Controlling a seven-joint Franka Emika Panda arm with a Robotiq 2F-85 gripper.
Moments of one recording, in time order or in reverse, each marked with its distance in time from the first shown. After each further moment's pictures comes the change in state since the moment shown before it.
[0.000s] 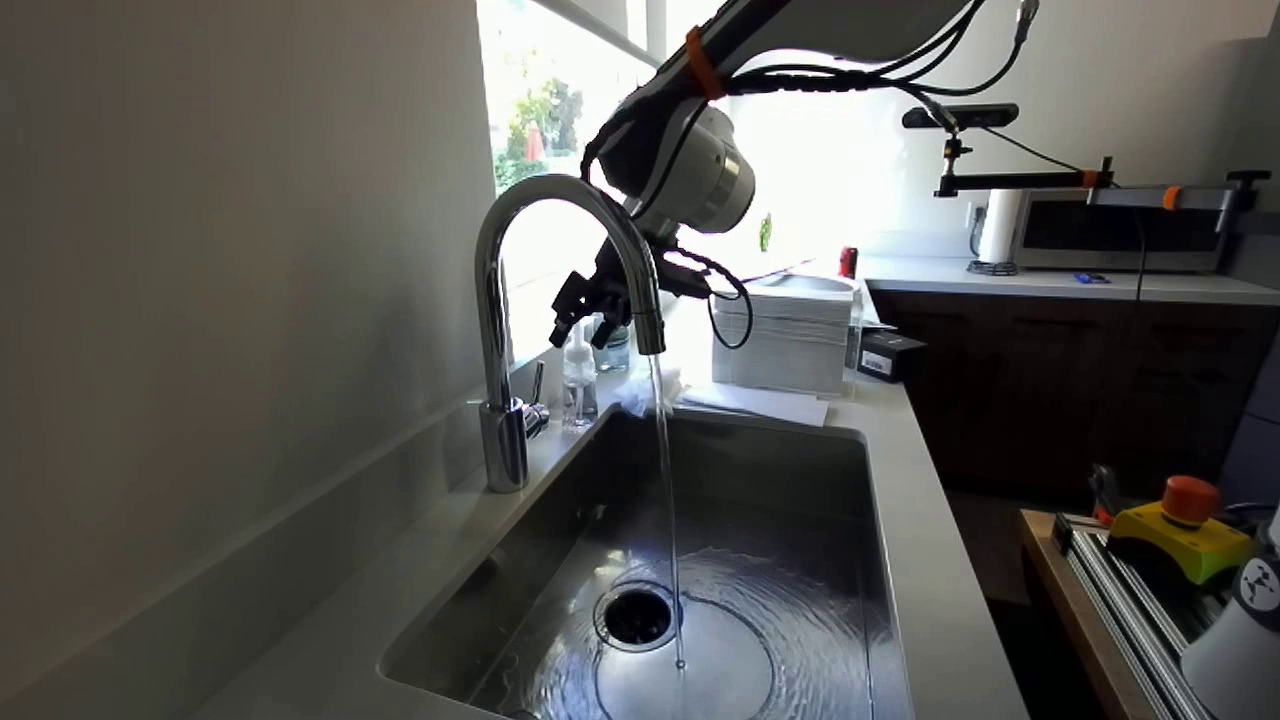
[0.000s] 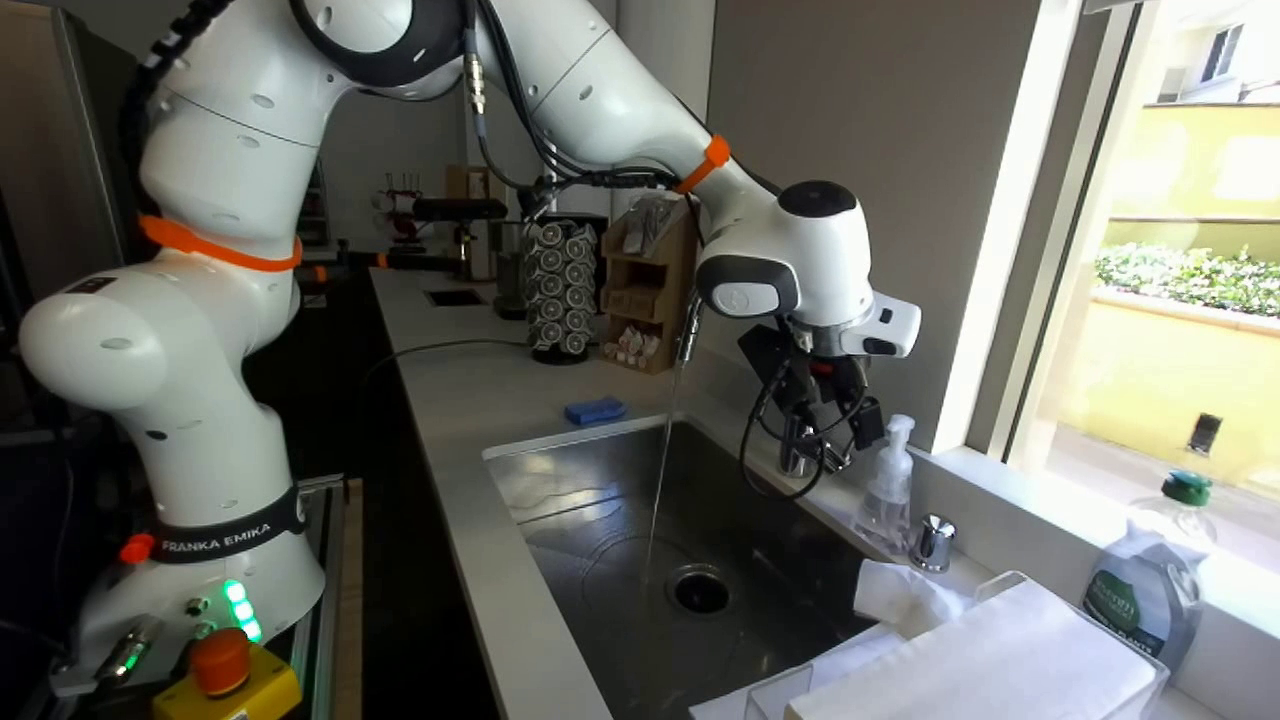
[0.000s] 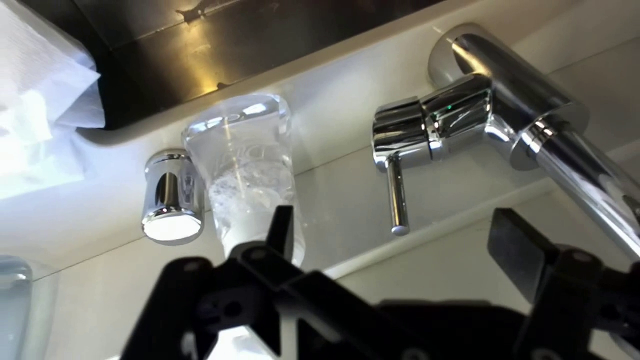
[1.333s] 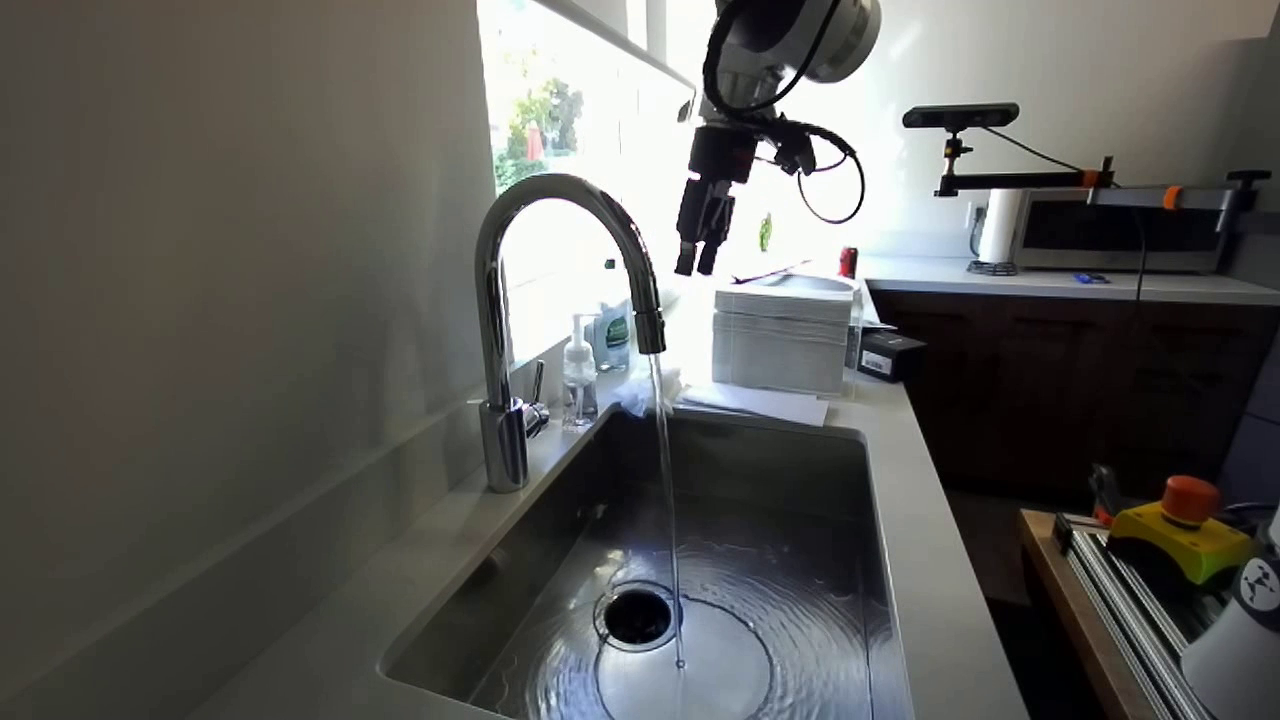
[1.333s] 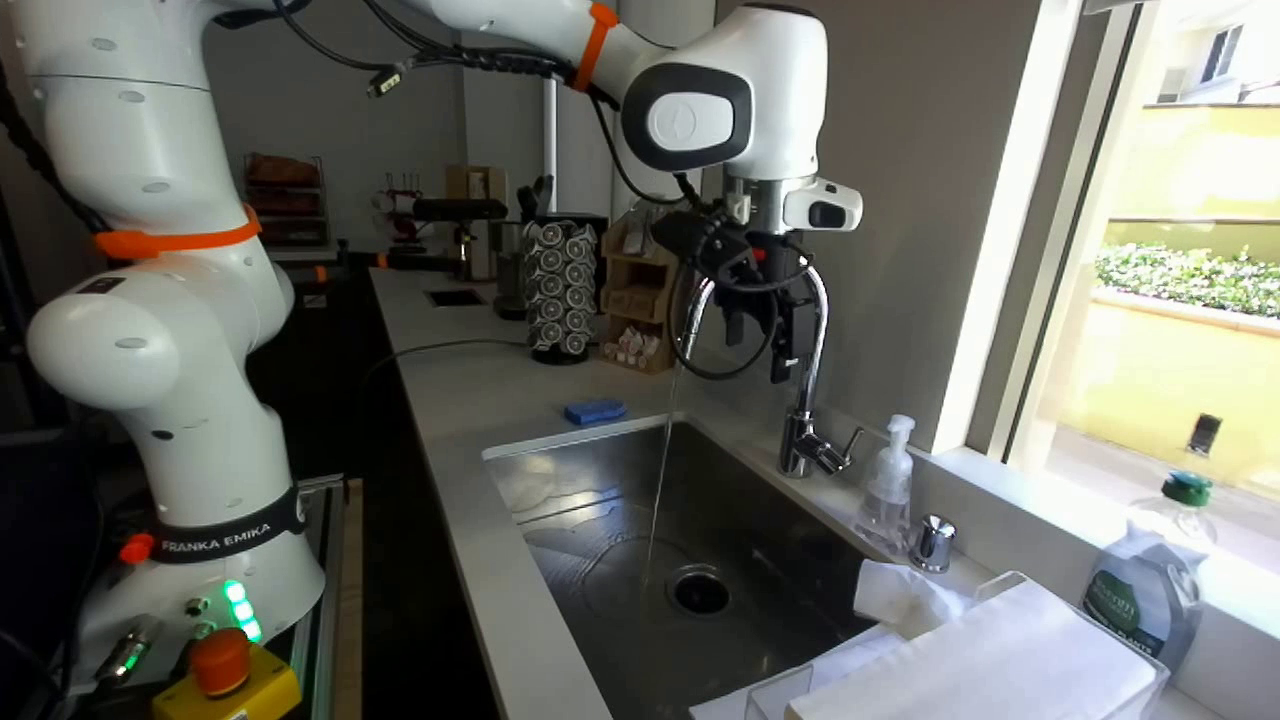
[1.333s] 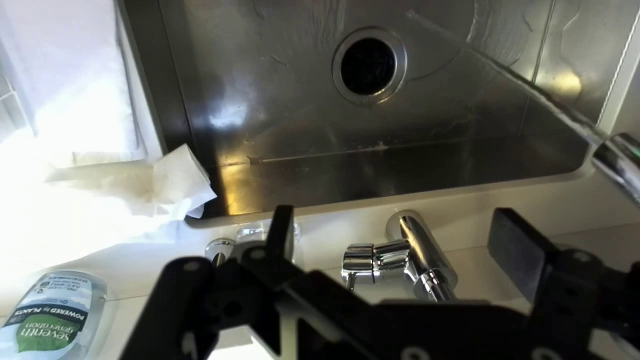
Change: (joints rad) arm 0.069 -0.461 -0.178 -0.216 -0.422 -0.512 0.064
